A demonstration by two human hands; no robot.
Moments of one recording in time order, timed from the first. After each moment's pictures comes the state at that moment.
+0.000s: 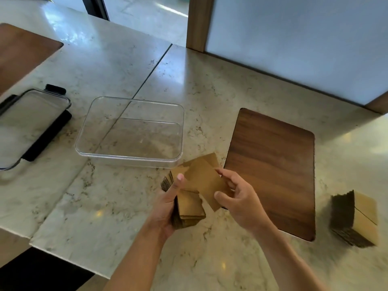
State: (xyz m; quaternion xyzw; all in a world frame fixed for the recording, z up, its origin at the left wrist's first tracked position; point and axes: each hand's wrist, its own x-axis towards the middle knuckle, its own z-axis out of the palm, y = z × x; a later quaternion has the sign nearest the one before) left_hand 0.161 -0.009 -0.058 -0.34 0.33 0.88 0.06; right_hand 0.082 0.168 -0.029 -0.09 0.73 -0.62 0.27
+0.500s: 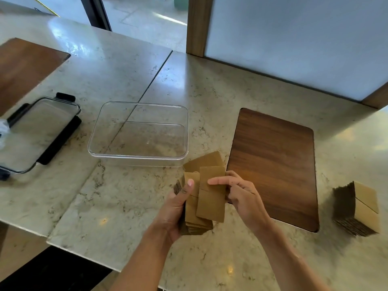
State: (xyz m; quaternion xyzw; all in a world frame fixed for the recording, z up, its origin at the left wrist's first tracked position) left_hand 0.180 -0.010 -0.044 -0.27 0.33 0.89 0.16; right_hand 0.100 0.158 -0.019 -0.07 0.68 -0.67 0.28
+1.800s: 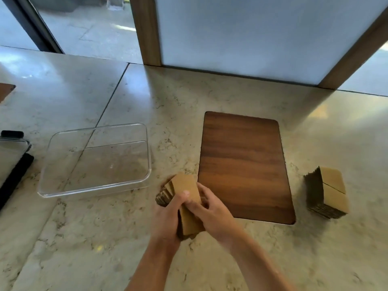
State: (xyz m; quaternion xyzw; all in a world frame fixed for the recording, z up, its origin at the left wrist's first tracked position) left_hand 0.140 0.037 -0.041 -0.30 0.42 0.85 -0.02; right_hand 0.108 0.163 -0.012 0.07 0.66 -0.65 0.37
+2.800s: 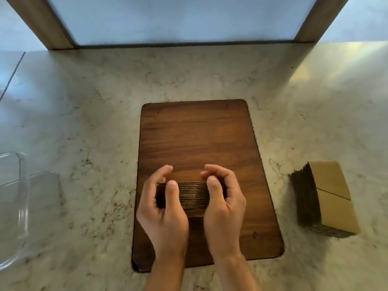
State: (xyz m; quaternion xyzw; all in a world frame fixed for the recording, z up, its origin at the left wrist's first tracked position) left_hand 0.018 0.158 -0.092 -0.25 0.73 0.59 -0.24; right_hand 0.014 0.243 -0.082 0.20 0.71 -0.67 -0.12
